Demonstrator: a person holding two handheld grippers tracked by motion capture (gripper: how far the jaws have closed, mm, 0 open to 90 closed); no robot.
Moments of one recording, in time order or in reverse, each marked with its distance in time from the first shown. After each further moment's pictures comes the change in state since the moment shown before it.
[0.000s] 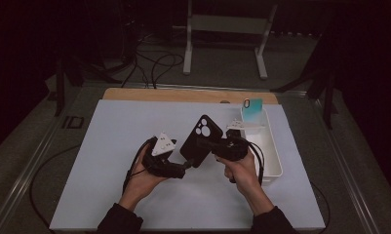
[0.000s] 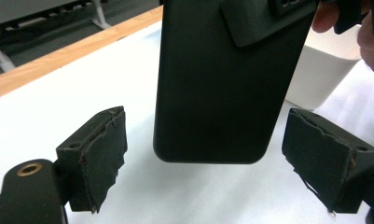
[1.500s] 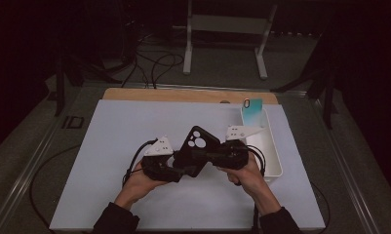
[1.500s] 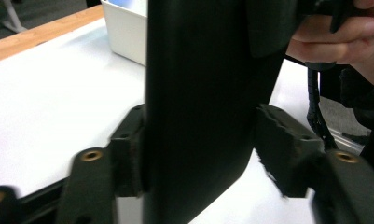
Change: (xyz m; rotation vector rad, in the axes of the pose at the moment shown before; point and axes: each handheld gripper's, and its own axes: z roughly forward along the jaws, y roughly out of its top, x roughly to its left) left arm 0.003 -0.005 -0.005 -0.037 -0.280 0.013; right arm 0.019 0.001 -0.011 0.045 0.253 -0.233
